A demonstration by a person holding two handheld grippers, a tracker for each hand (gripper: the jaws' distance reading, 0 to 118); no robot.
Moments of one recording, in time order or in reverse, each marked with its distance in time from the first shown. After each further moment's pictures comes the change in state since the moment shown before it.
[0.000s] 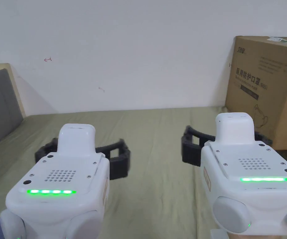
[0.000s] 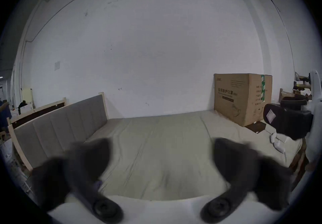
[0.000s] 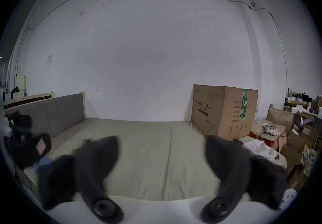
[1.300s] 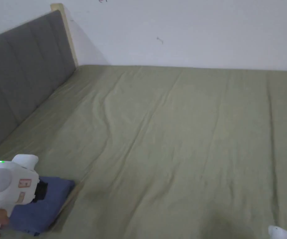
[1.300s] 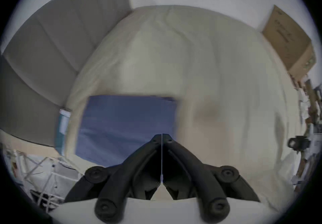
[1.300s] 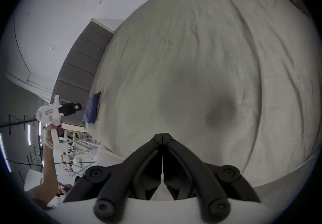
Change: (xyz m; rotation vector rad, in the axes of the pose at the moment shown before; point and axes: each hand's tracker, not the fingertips) left arm -0.304 -0.162 -0.148 -0.956 0.017 0.165; right arm -0.015 -0.207 -0.098 -1.123 0.512 -0.444
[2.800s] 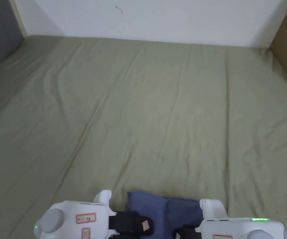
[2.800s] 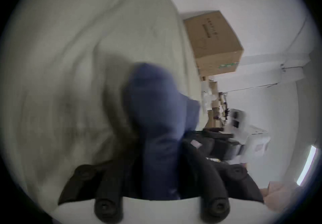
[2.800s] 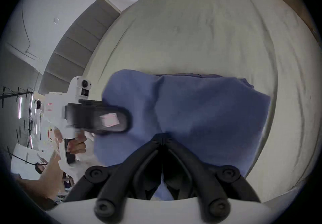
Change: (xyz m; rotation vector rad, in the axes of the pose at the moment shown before) left arm 0.214 -0.081 -0.127 -0.254 -0.962 0.242; right arm 0.007 0.013 -0.035 -0.105 -0.033 0.181
